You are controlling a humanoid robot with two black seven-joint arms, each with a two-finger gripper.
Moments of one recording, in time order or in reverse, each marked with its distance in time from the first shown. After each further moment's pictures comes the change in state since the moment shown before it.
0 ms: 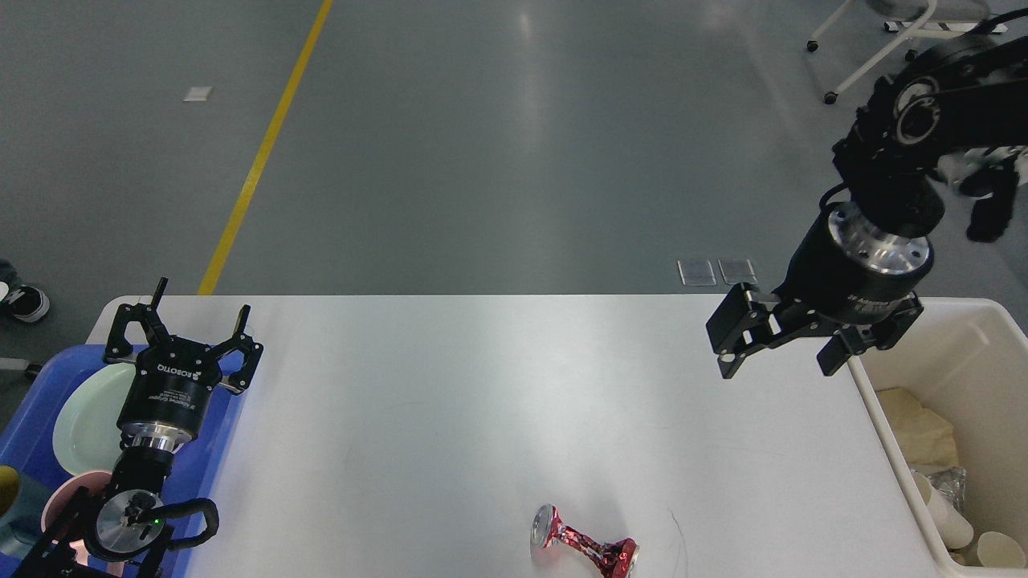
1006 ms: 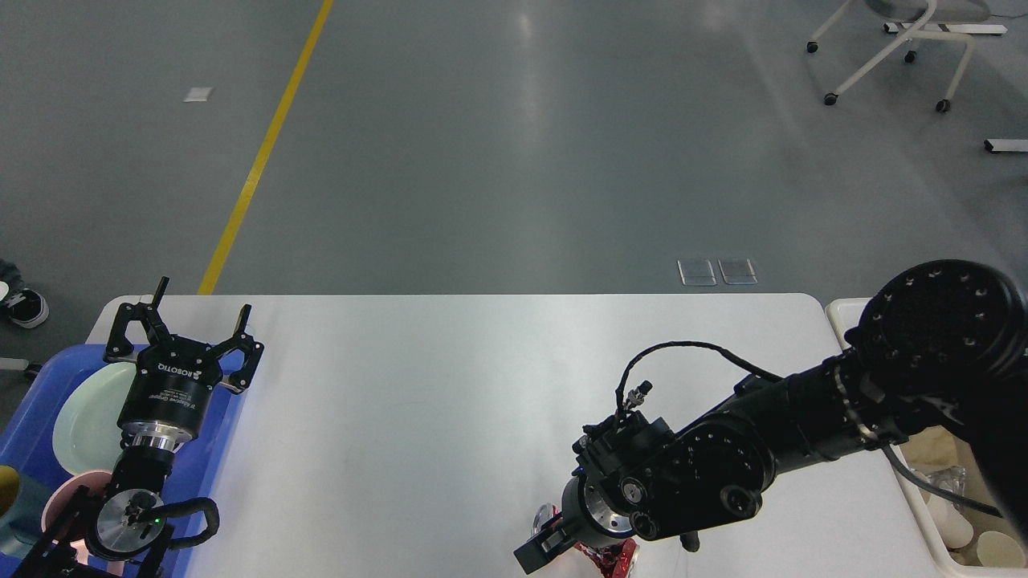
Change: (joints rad) left arm -0.001 0.000 0.000 0.000 0.000 0.000 0.002; right arm -0.886 0.395 0.364 -0.191 -0.730 -0.654 -0.004
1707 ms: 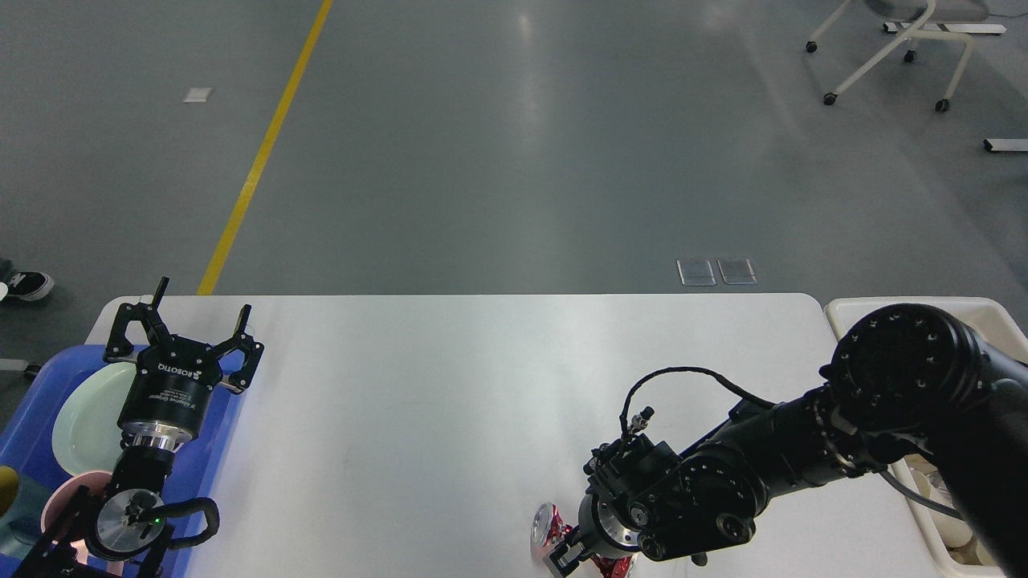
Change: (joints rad) left arm 0.000 0.000 0.000 0.000 0.000 0.000 0.000; right arm -0.110 0.050 -0.081 -0.125 -0.074 -0.018 0.000
